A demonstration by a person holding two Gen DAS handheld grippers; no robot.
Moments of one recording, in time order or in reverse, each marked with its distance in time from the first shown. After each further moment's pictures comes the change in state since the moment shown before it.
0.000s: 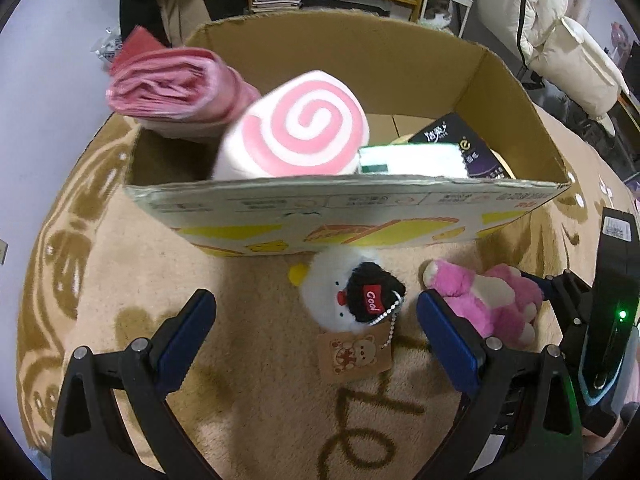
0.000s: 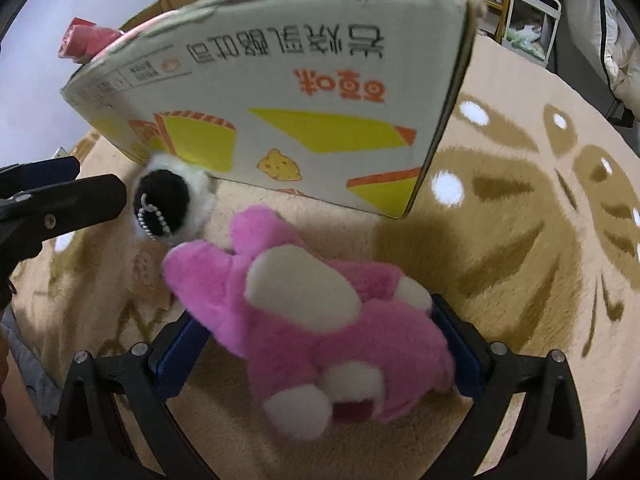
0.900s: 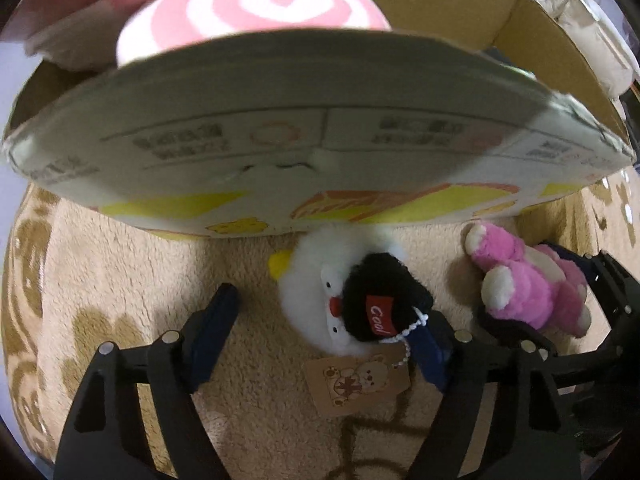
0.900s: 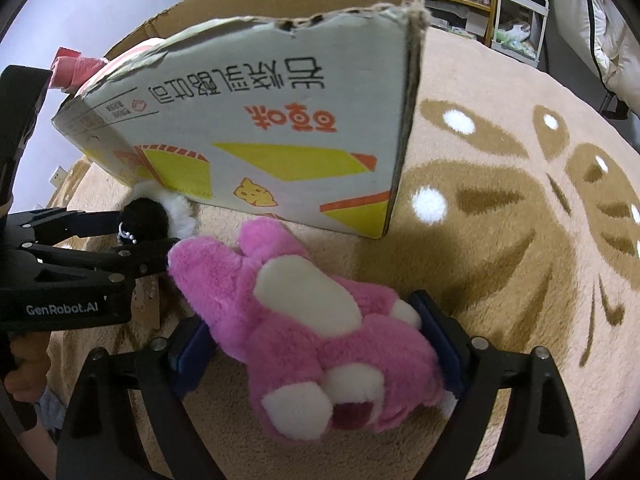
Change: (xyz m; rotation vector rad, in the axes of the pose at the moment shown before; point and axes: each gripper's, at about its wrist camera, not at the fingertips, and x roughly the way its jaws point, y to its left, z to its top) left arm 0.061 -0.007 0.012 0.019 0.109 0.011; right arm -0.002 -0.014 0.002 0.043 -0.045 0.012
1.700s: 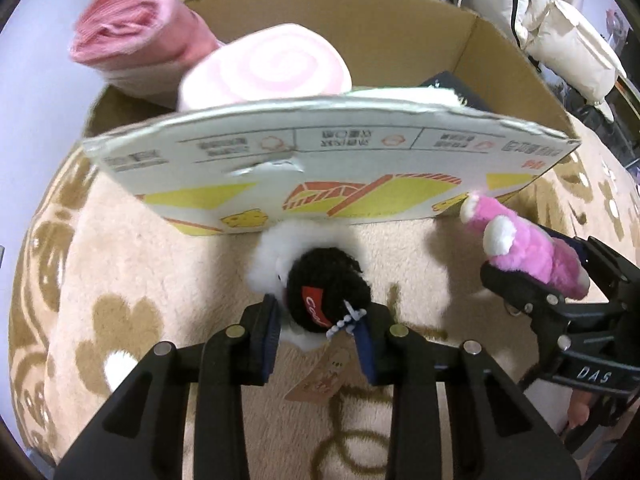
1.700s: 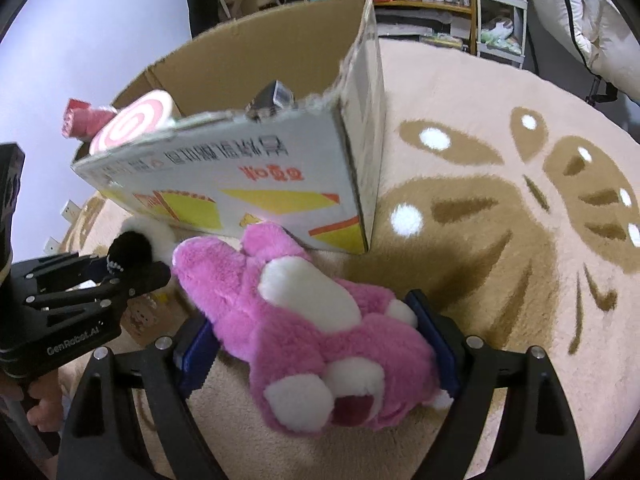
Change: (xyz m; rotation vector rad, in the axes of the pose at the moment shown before) left arm -0.037 -0.006 -0.033 0.004 -0.112 -0.005; right arm -0.035 -0.025 0.003 0.080 -0.083 0.049
